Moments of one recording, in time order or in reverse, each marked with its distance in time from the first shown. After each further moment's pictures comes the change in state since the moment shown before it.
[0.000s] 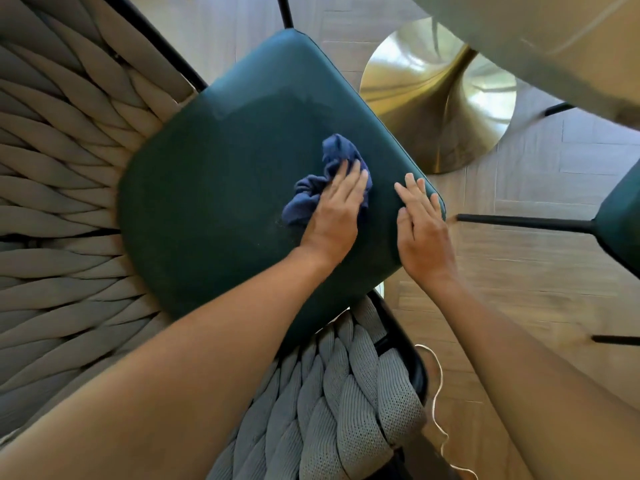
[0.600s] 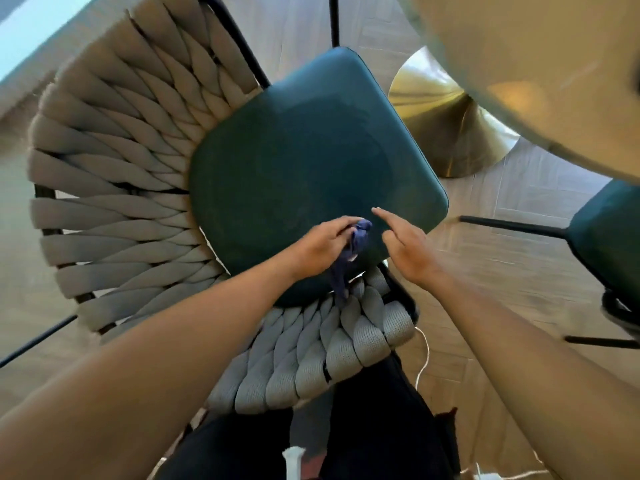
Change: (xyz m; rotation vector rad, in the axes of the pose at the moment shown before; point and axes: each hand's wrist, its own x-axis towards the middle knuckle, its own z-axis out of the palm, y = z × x) left_hand -0.081 0.061 -0.144 -0.482 -0.459 -0.522; right_hand -0.052 -0.090 -0.039 0.067 -0.521 0.141
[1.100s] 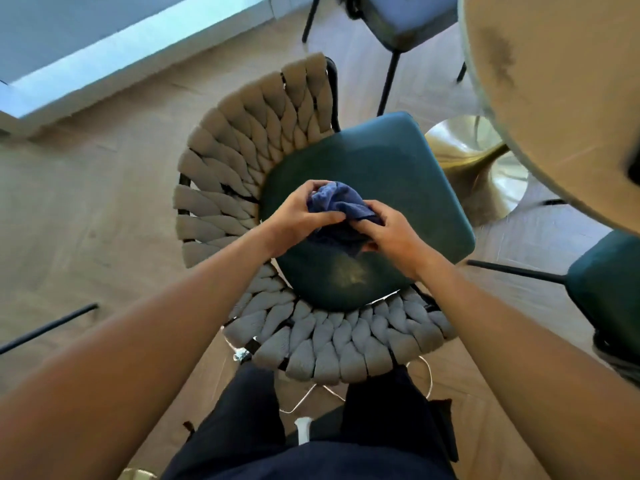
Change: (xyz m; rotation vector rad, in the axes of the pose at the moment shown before) left_hand -0.128 -0.009 -0.168 -0.519 0.225 0.060; right_hand -0.033 -0.195 0.058 0.411 -0.117 -0.114
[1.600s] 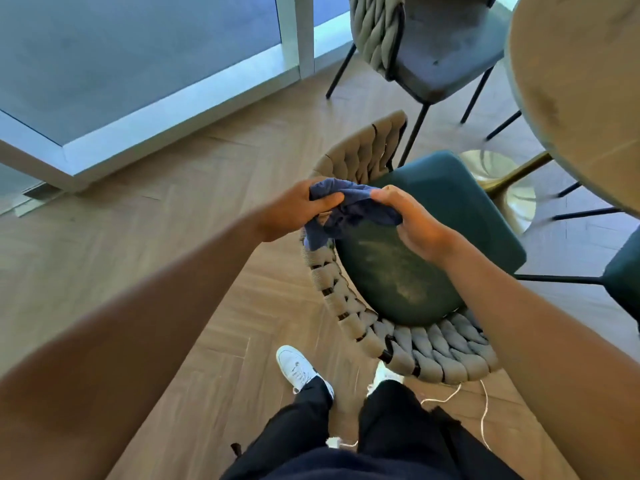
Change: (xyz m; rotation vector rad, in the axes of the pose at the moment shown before) left_hand -0.081 0.056 -0.241 0.194 -0.269 0.223; right_hand 0.008 -0.140 0.191 0.085 -0.030 -0.133
